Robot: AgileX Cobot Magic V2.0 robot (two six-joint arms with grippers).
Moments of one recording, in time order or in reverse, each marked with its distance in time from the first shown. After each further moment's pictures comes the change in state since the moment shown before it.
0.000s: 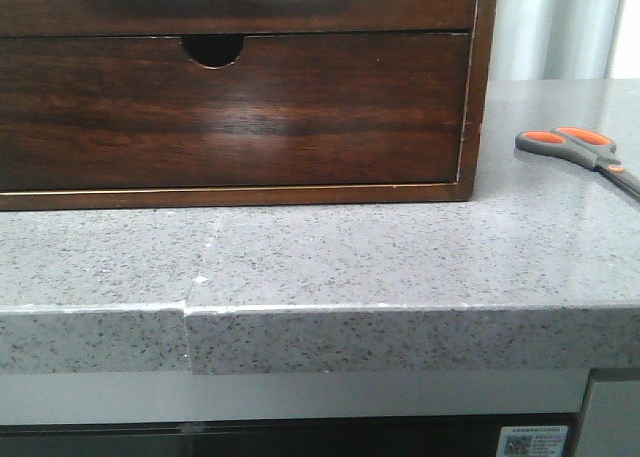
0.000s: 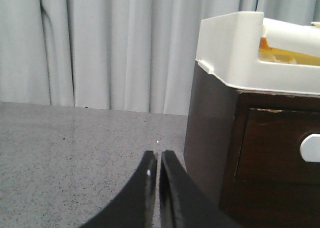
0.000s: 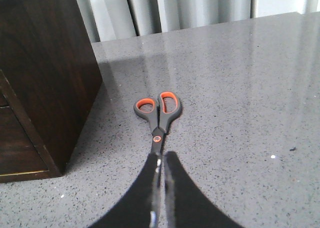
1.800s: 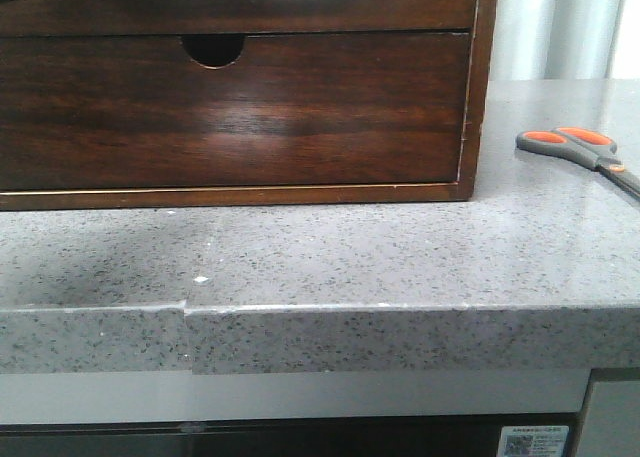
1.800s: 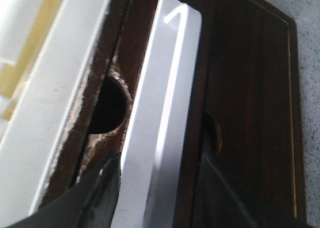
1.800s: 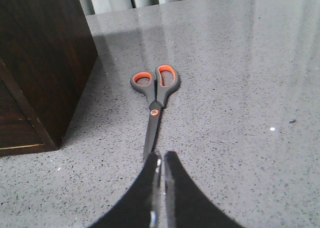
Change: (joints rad) left arm -0.388 0.798 -0.362 1.279 -0.389 0.025; right arm 0.000 0.000 0.000 0.000 0.079 0.000
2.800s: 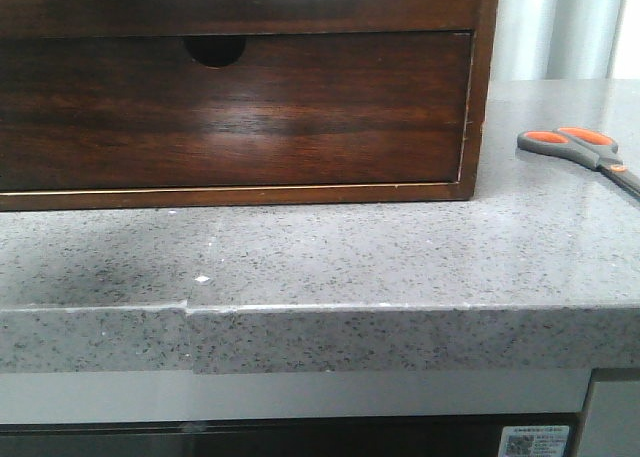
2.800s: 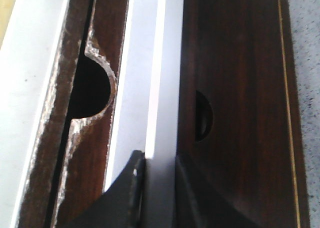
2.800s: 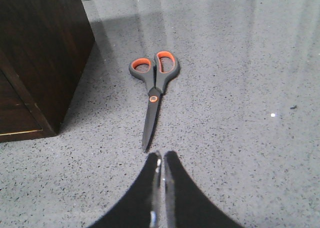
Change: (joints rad) left arm -0.056 -0.002 -0.002 0.035 0.110 0.037; right arm 0.001 0.000 0.000 0.000 0.044 0.000
